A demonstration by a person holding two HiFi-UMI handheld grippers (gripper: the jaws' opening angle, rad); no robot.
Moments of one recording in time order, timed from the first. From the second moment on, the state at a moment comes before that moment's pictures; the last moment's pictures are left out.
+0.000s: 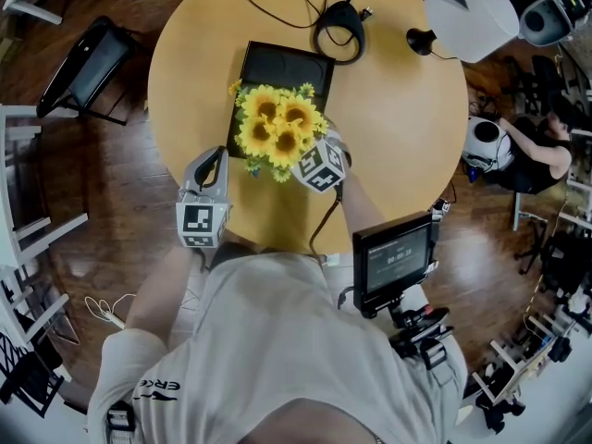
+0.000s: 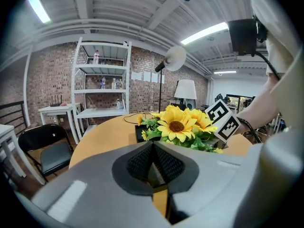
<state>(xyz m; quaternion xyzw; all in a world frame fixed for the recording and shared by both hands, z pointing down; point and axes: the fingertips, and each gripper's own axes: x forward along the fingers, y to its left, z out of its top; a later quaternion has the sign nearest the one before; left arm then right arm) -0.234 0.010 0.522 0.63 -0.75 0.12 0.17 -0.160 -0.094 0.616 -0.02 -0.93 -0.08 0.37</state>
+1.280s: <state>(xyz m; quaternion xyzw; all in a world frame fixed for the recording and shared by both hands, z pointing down) -0.188 0.035 0.469 0.61 -0.78 0.11 0.11 -0.054 -0.088 0.501 0.12 -0.97 0.03 0.20</state>
